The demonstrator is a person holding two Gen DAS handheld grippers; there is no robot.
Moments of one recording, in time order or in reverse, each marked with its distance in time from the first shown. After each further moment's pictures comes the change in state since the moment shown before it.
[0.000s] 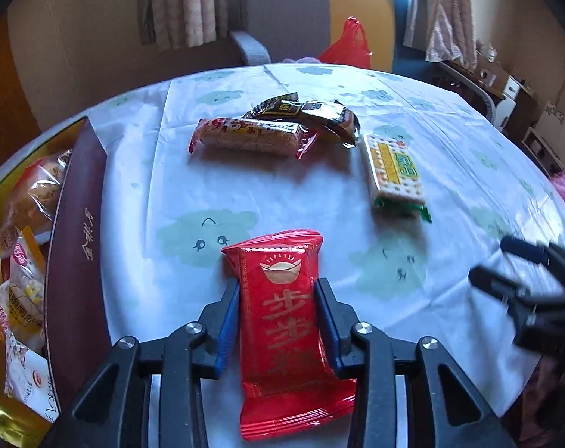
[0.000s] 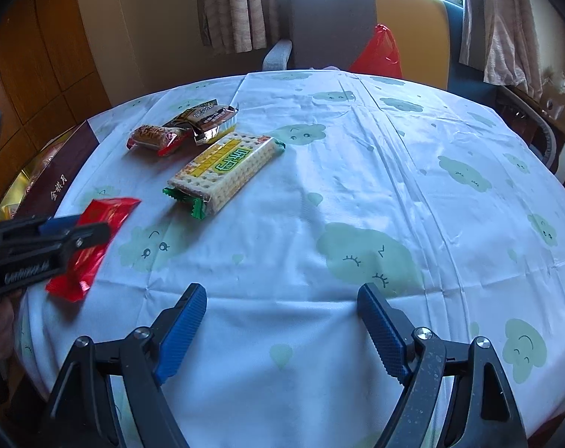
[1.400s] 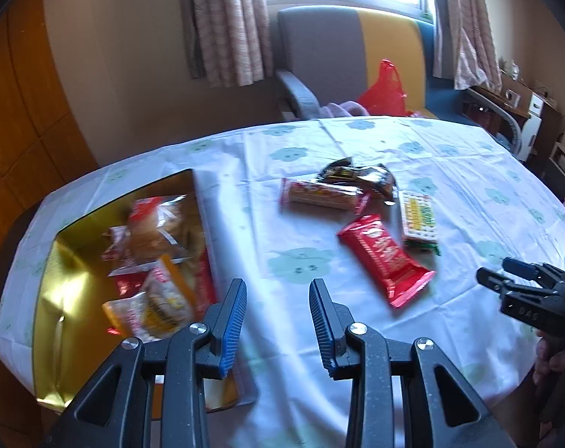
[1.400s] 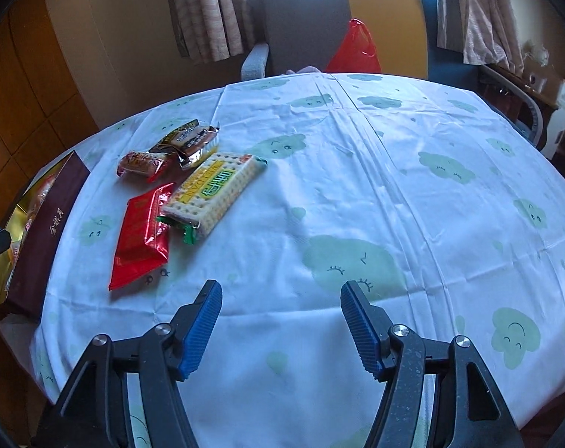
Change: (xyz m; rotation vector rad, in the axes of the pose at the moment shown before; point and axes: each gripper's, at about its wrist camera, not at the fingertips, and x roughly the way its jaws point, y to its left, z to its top) left arm -0.094 0.030 0.013 -0.033 -0.102 0.161; right arm -0.012 -0.009 0.009 0.103 -0.004 -0.018
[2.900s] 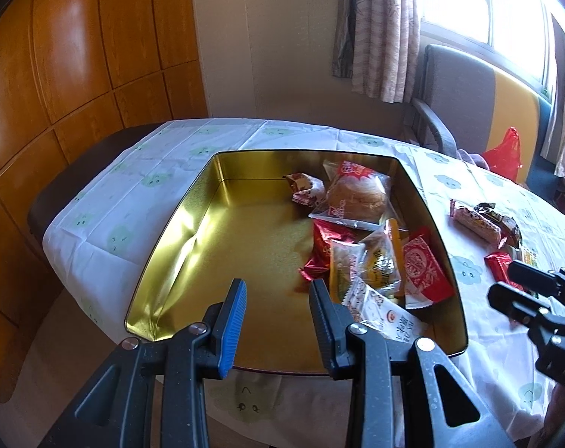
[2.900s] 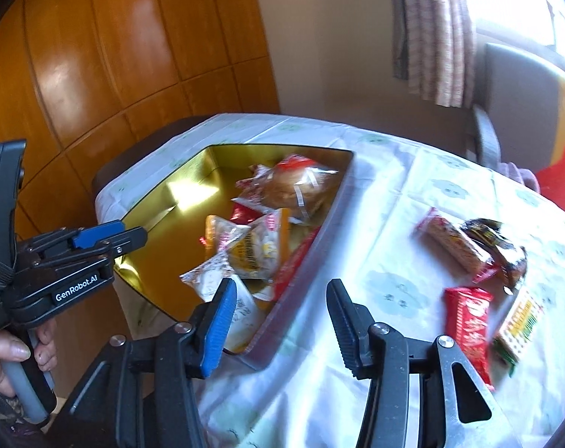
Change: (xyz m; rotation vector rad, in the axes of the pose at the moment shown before) left arm -0.036 0.156 -0.077 -0.387 -0.035 0.283; right arm -0.032 0.240 0.018 -0.480 -0.066 0.462
